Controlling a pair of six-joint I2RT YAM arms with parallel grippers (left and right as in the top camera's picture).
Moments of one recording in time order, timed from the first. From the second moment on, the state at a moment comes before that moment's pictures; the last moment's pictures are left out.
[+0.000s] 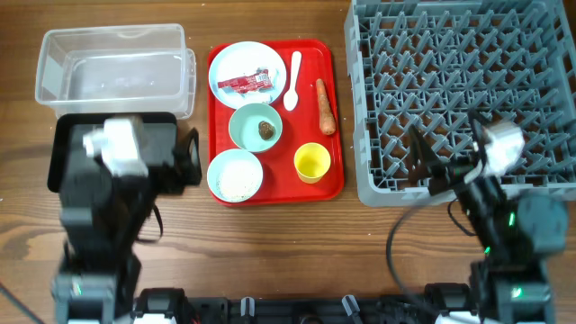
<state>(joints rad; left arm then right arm) -0.03 0.67 0.83 -0.50 0.16 -0.22 0.00 0.58 0.69 -0.18 -0.31 0.05</state>
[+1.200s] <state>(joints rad) -0.50 1.59 0.95 -0.65 0.02 -0.59 0.00 1.16 1.10 -0.67 -0.48 0.18</state>
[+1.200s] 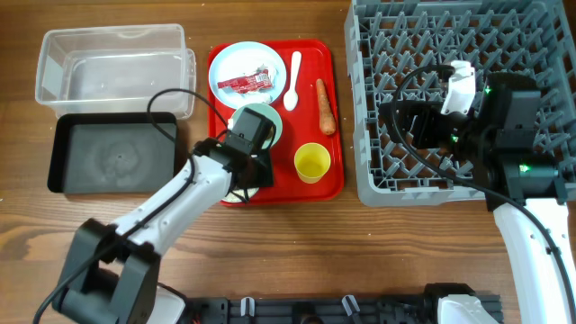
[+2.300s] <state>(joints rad) 0.29 1.56 1.23 -0.90 0.46 -0.31 0.00 1.16 1.10 -0.67 -0.45 0.18</state>
